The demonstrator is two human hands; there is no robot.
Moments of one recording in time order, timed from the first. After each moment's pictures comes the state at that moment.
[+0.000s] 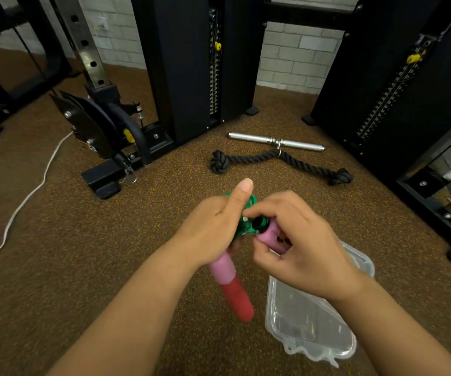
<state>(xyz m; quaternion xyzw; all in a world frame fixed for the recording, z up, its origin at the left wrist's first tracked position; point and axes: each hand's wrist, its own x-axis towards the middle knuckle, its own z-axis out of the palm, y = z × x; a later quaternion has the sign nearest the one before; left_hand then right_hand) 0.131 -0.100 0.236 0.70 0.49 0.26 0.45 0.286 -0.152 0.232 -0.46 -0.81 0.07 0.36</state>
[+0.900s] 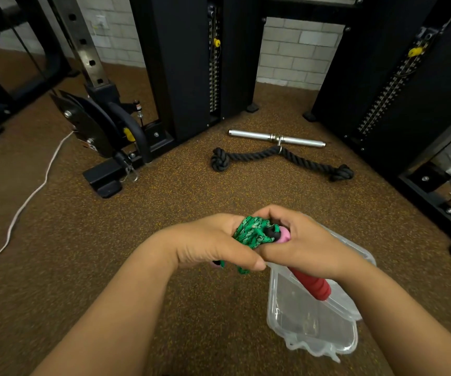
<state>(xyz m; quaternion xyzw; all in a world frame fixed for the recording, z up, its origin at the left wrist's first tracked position) 0.118 -0.094 0.229 0.63 0.35 0.01 0.69 0.298 -0.142 0.225 -0.55 -0.62 0.49 0.27</state>
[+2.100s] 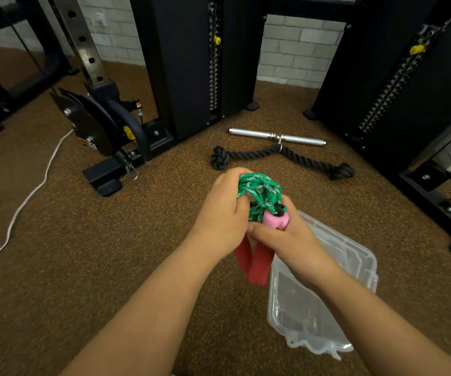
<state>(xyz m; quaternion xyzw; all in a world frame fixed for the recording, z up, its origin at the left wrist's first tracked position) 0.150 -0.090 0.210 0.71 0.49 0.35 0.37 0.278 -0.140 0.192 -0.52 -0.45 0.56 0.47</state>
